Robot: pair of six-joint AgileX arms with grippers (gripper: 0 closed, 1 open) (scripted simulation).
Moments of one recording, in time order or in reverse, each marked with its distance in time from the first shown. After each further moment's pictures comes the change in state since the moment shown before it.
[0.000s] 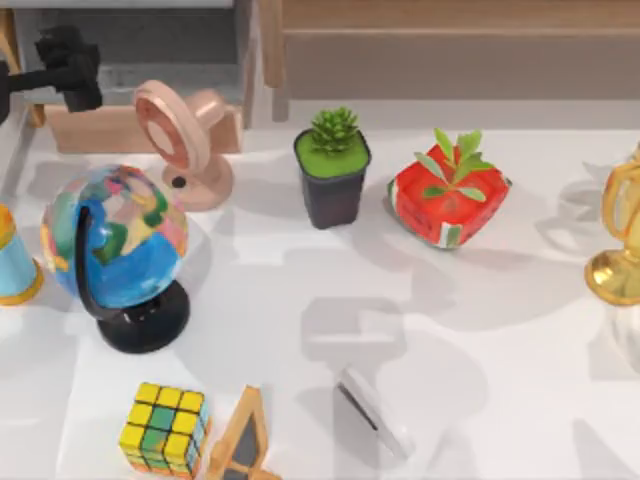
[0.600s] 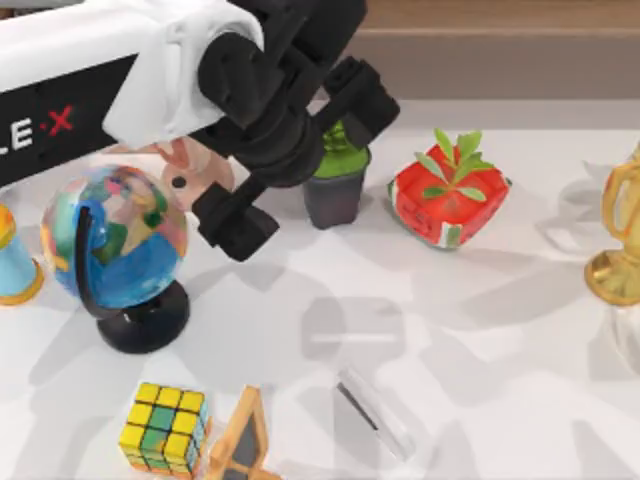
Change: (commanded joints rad) left arm -0.683 0.349 0.582 -0.882 -0.365 -1.125; right arm 0.000 0.000 0.000 0.000 0.000 0.000
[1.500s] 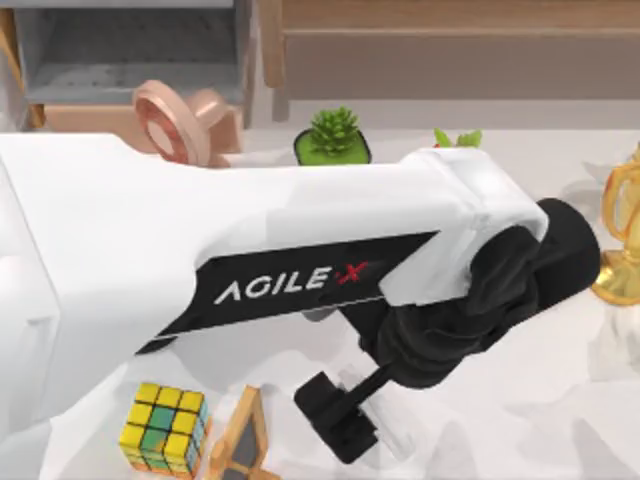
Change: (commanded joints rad) left arm -0.399 0.275 0.156 -0.412 -0.094 -0.447; right arm 0.000 0.000 0.000 0.000 0.000 0.000
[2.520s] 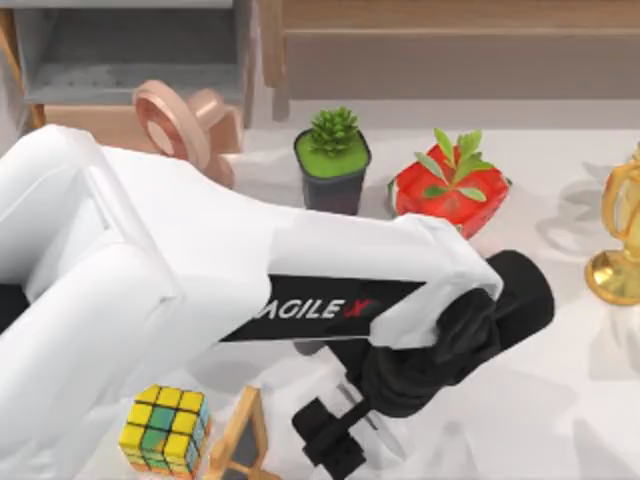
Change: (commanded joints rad) left arm 0.037 0.075 -0.171 0.254 -0.001 0.038; right arm 0.000 0.000 0.000 0.000 0.000 0.000
